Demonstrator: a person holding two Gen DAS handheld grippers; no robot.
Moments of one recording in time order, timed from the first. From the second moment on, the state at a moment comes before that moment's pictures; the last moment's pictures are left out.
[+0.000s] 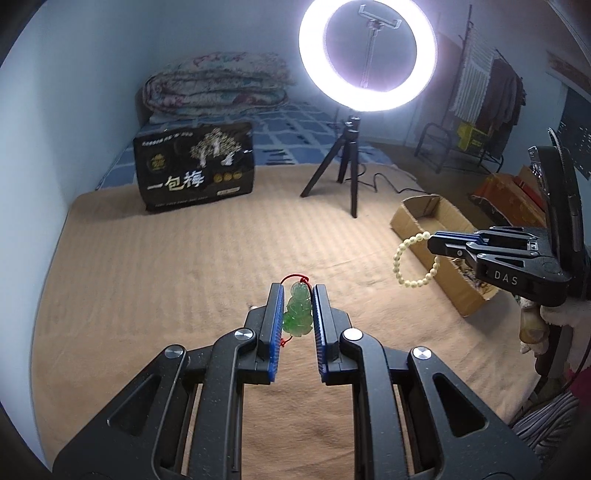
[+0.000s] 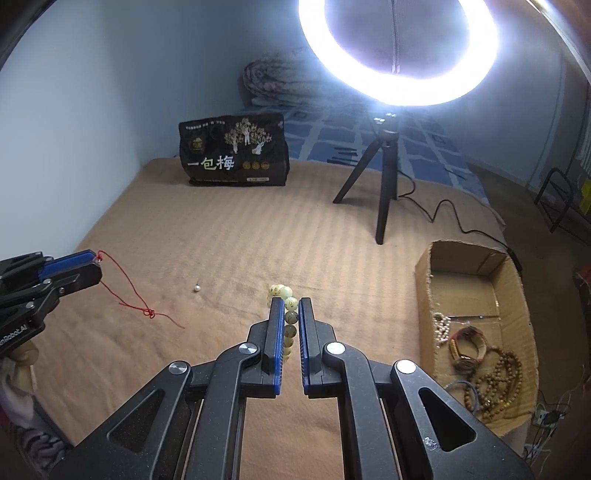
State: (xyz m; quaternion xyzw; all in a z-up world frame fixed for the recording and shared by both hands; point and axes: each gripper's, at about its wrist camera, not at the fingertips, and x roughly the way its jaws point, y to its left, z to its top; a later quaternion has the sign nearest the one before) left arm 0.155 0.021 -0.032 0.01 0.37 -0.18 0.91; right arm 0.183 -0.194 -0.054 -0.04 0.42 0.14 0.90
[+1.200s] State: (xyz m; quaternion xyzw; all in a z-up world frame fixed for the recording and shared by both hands) left arm 0.177 -0.199 0.008 0.01 0.33 -0.33 0.88; right arm 0.142 -0.396 -0.050 0.03 0.40 0.00 0.92
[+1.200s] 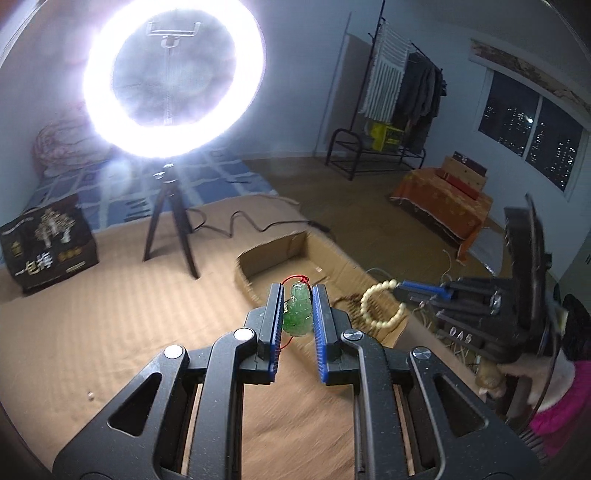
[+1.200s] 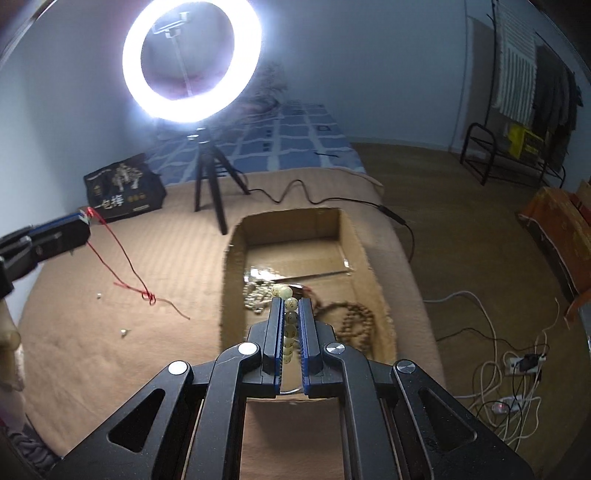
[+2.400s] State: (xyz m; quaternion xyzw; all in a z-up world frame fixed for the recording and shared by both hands) left arm 0.224 -0.293 -0.074 0.05 0.40 -0.33 0.85; right arm 0.162 -0.445 -0.102 0.07 0.46 -0.02 0.89
